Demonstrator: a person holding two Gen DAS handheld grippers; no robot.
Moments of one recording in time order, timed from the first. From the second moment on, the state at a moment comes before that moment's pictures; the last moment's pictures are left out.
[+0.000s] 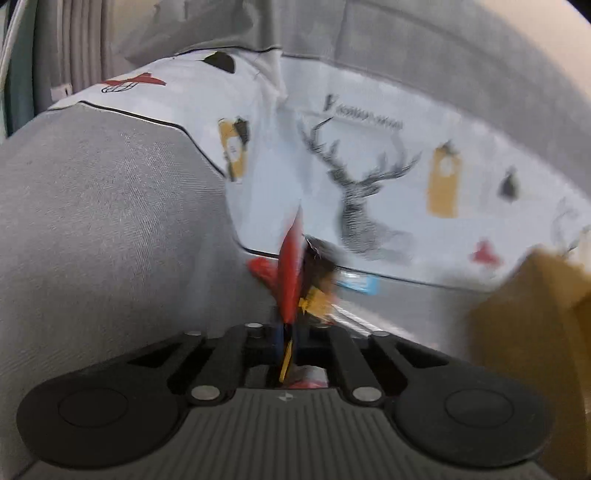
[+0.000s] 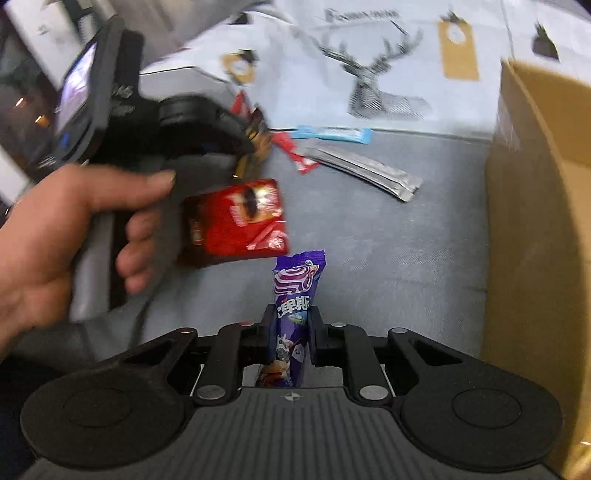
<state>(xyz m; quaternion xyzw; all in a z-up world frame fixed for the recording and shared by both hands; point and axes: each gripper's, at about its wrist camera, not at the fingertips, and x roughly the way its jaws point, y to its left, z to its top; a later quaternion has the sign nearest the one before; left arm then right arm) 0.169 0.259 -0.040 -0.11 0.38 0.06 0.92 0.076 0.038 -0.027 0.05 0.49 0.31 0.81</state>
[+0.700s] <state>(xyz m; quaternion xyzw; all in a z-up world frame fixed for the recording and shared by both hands) 0.127 0.241 -0.079 -0.13 0.55 0.04 0.82 0.059 0.046 -0.061 0.00 0.52 0.28 0.81</state>
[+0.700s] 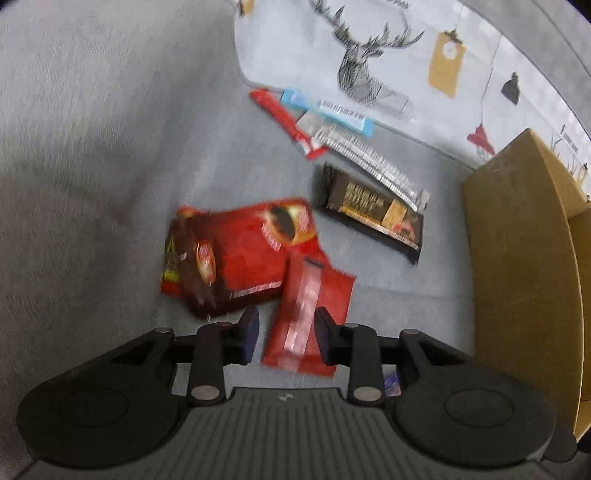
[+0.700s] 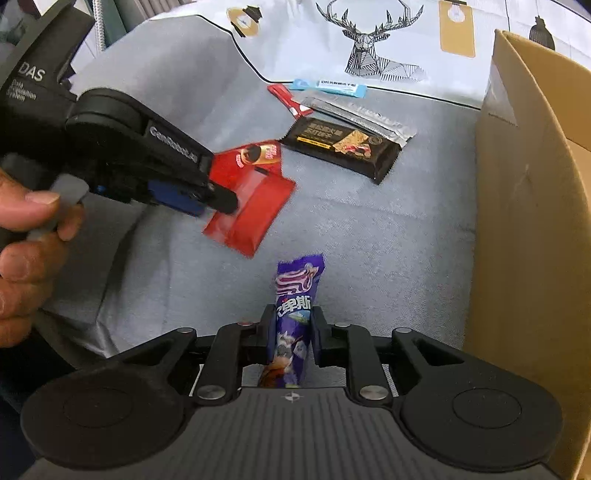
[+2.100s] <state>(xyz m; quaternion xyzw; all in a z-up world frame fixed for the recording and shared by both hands) 0.124 0.204 -0.057 -0.04 0.49 0.05 0.87 0.054 0.048 -0.010 -0.02 0.41 0.26 0.87</state>
